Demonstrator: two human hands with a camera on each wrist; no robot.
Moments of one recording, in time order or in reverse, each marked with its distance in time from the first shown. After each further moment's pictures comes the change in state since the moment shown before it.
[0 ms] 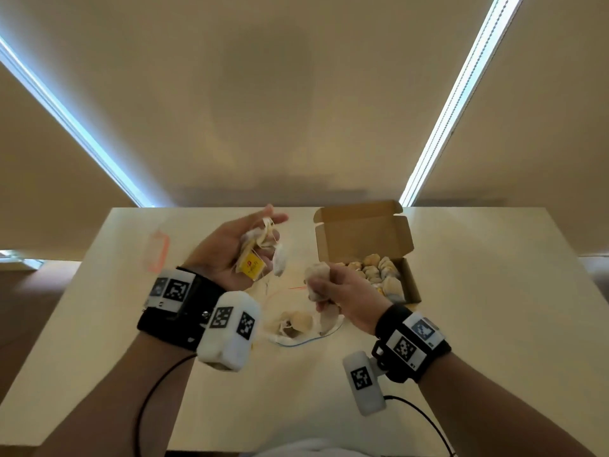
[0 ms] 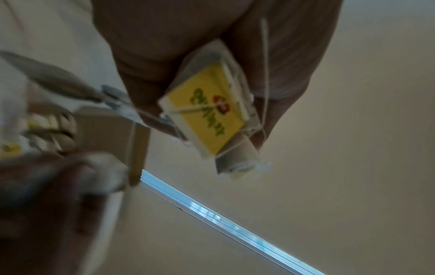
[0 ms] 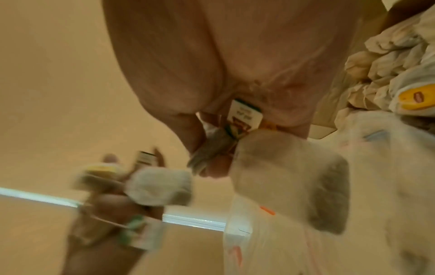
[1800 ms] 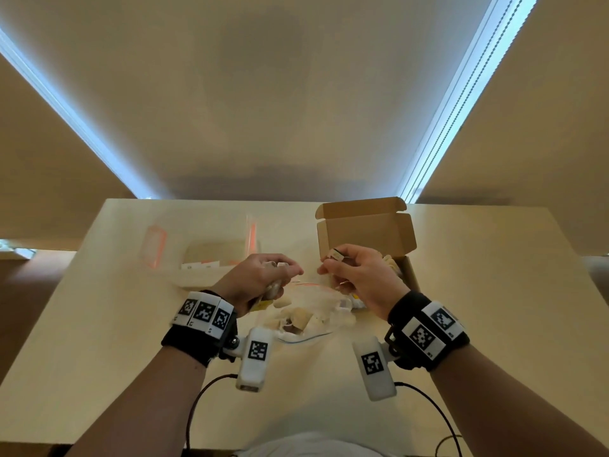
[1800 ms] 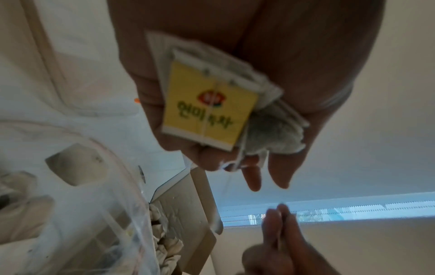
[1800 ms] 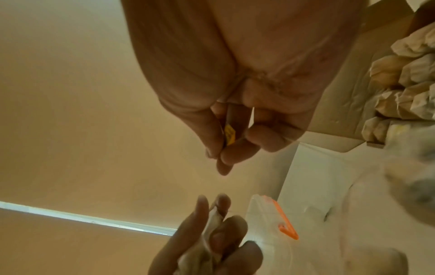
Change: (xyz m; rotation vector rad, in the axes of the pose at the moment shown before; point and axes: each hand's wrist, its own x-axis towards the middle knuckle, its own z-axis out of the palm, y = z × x) left_hand 0.030 -0.051 -0.038 0.644 0.132 0.032; right_hand 0.002 -0.029 -0.011 -0.079 0.214 0.005
